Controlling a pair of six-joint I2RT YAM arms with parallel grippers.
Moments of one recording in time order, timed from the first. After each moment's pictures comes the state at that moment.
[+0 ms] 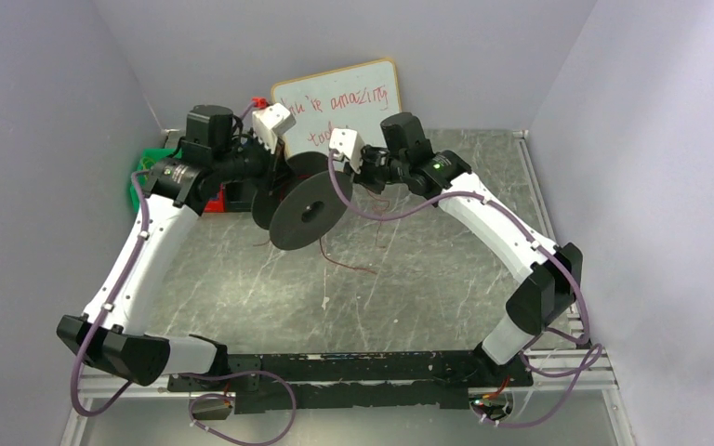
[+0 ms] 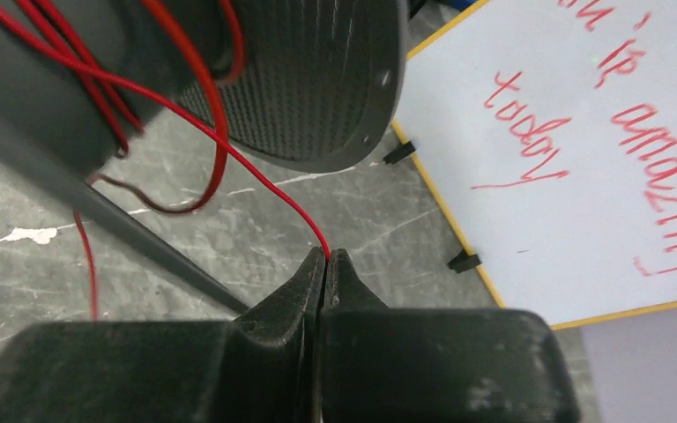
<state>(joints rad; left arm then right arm) -0.32 1.32 1.54 -0.77 0.51 0.20 0.64 1.62 1.63 -0.58 -0.38 -0.67</state>
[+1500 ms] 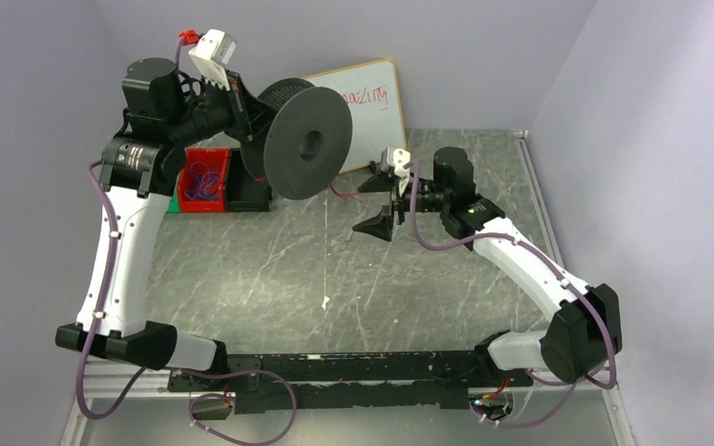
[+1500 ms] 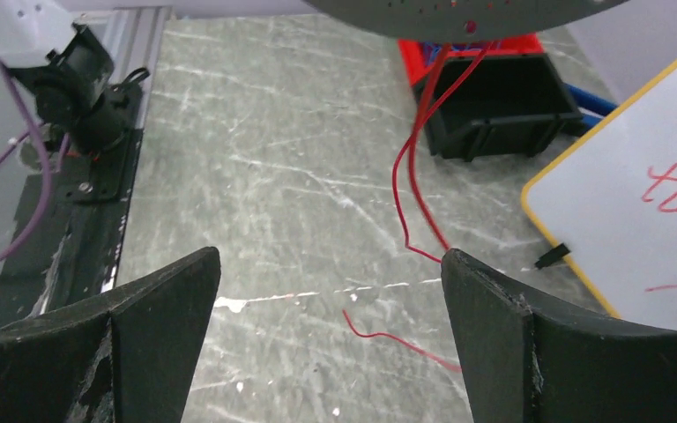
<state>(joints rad) -0.22 1.38 1.93 -0.70 0.56 -0.19 0.48 1.31 1.05 -0.02 -0.97 -0.28</state>
